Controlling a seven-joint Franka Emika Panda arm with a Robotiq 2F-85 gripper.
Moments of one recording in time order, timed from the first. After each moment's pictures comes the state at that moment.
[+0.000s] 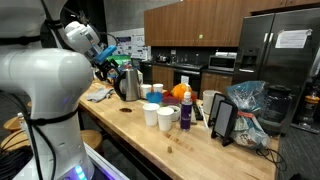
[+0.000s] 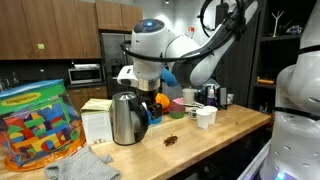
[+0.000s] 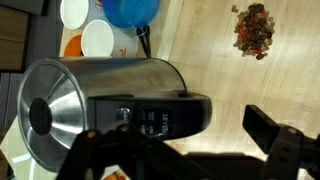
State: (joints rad) arm 0.39 -0.19 0.36 -2.53 -0.79 2.46 -0.27
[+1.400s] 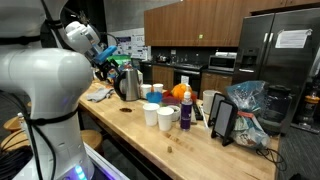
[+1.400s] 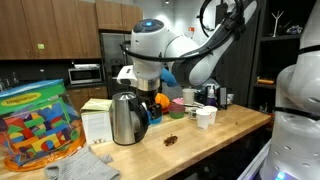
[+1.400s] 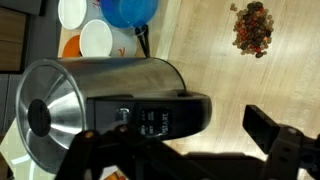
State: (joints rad) arm 0.39 -0.18 0.35 -2.53 -0.78 2.47 -0.27
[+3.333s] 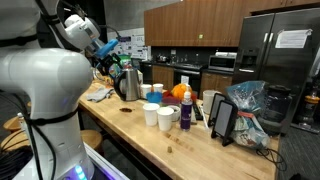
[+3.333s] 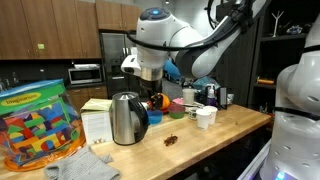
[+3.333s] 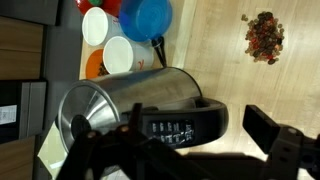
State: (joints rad) arm 0.37 -0.27 0.33 -2.55 -0.76 2.46 -0.27
